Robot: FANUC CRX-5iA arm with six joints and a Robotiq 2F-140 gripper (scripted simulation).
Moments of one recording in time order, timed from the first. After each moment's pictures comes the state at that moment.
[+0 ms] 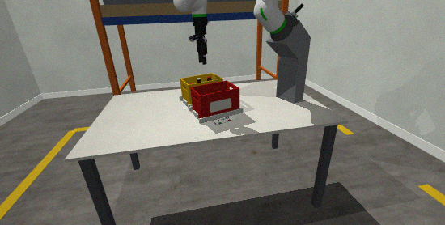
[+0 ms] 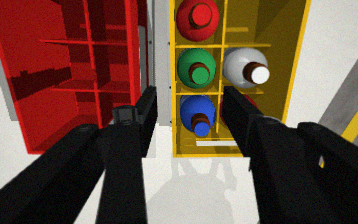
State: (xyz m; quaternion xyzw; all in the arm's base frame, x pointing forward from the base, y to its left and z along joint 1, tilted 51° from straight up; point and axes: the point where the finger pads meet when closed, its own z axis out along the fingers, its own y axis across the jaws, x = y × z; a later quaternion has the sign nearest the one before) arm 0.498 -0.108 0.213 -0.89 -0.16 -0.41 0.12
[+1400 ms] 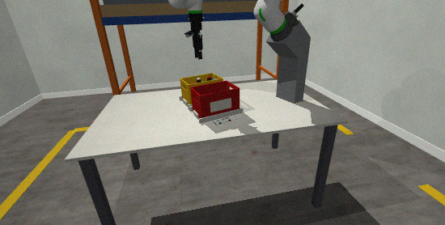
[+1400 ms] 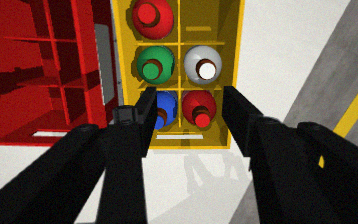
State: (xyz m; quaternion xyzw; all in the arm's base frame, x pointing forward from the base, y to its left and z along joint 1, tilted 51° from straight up) arm 0.514 -0.191 0.215 -0.89 -0.17 -0.41 0.13
